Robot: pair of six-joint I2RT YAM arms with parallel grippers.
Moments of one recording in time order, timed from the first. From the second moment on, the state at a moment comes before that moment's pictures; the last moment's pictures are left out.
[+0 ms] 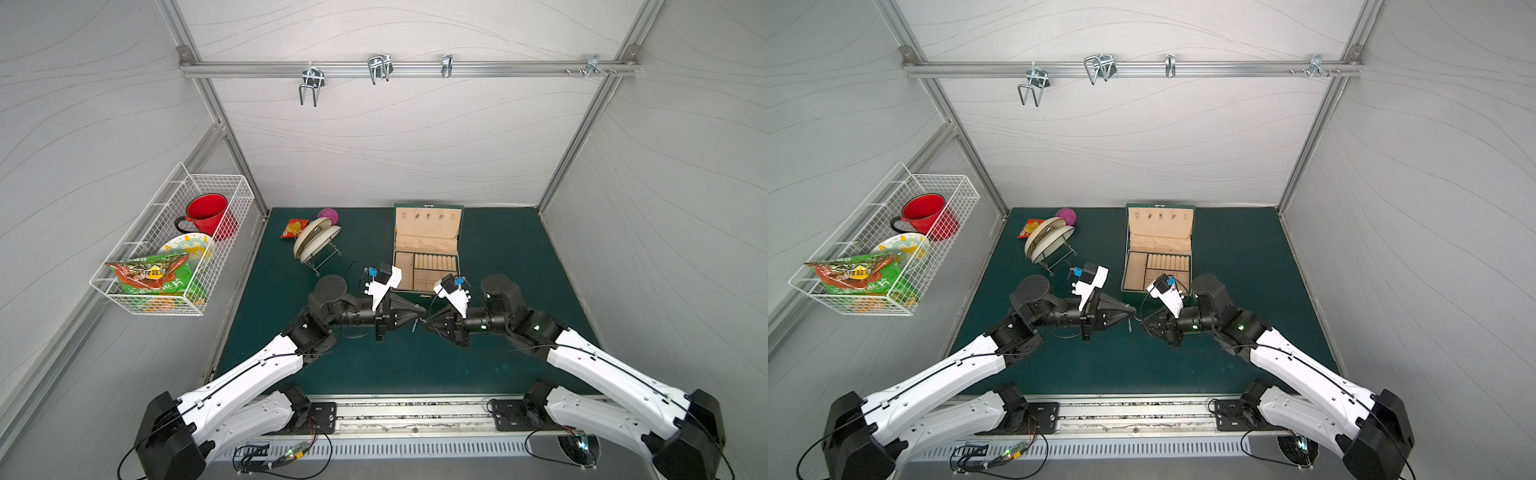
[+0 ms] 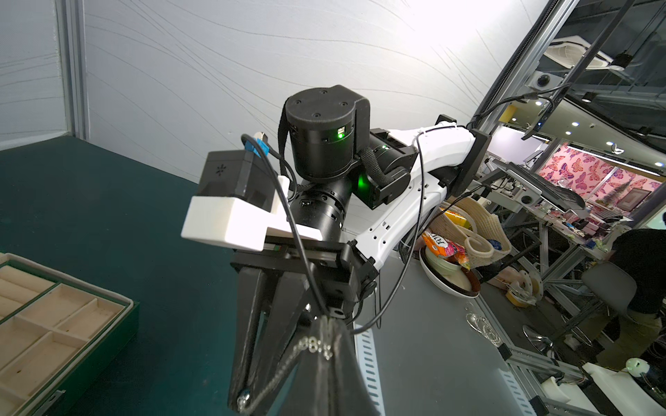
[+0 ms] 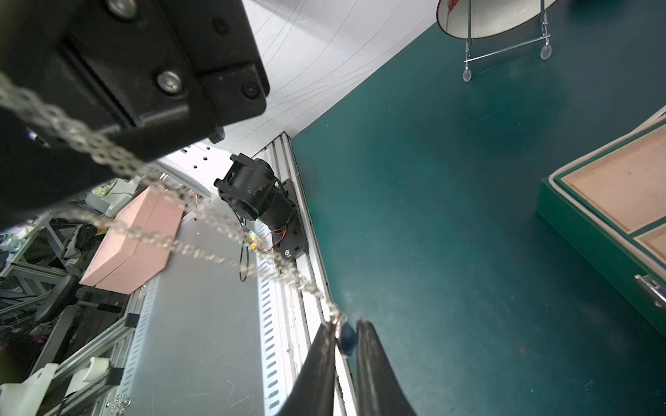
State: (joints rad) left arm -0.73 0.96 0.67 0.27 0.83 -0.38; right arm 0.81 0.94 0.71 -0.26 -0.67 0.18
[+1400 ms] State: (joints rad) left arm -0.51 1.00 0.65 0.14 0.54 -0.39; right arm 0.37 1.38 1.19 -0.29 -0.65 -0.27
